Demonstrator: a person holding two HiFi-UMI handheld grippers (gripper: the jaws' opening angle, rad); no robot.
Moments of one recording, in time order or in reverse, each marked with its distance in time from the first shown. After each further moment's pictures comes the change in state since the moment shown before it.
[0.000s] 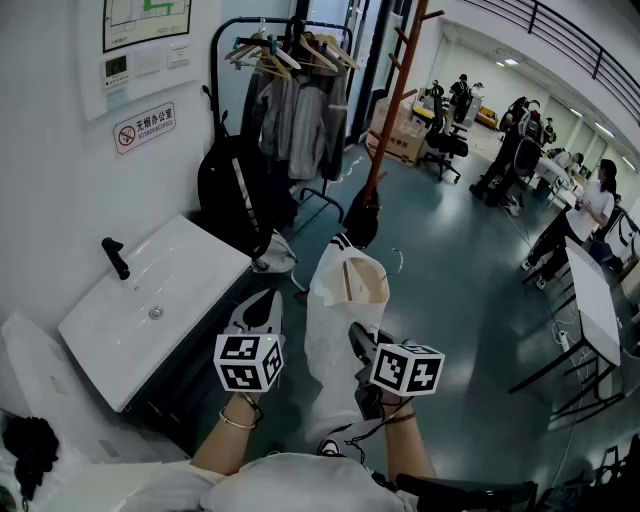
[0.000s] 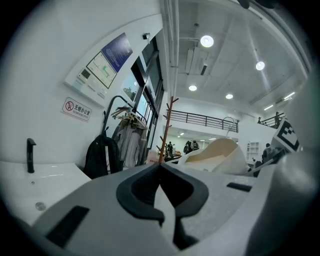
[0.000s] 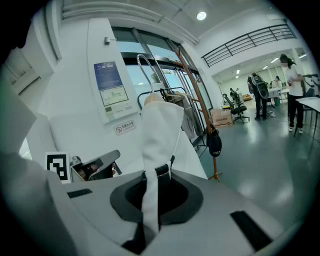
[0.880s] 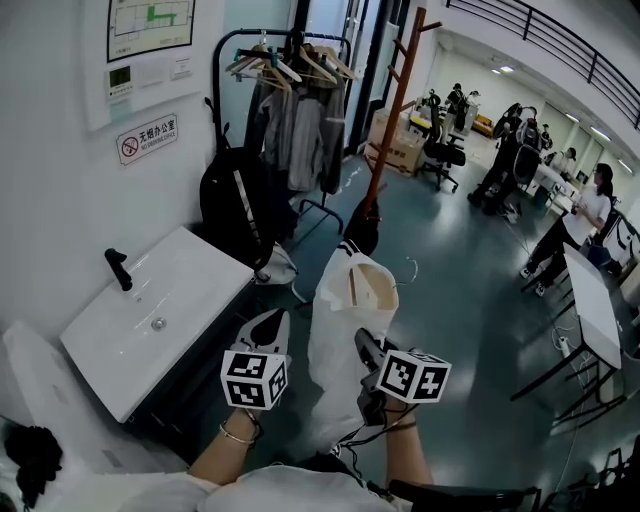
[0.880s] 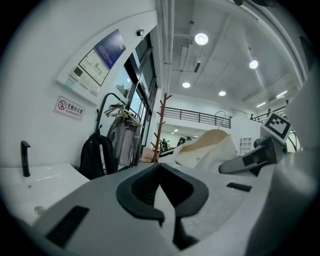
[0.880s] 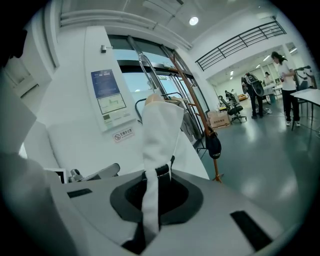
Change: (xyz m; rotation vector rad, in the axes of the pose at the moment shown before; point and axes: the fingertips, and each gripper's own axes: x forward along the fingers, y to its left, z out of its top) left arm -0.011 -0.006 -0.010 0.048 0.042 -0.058; right arm -0.001 0.003 0.010 0.062 -0.062 -0.001
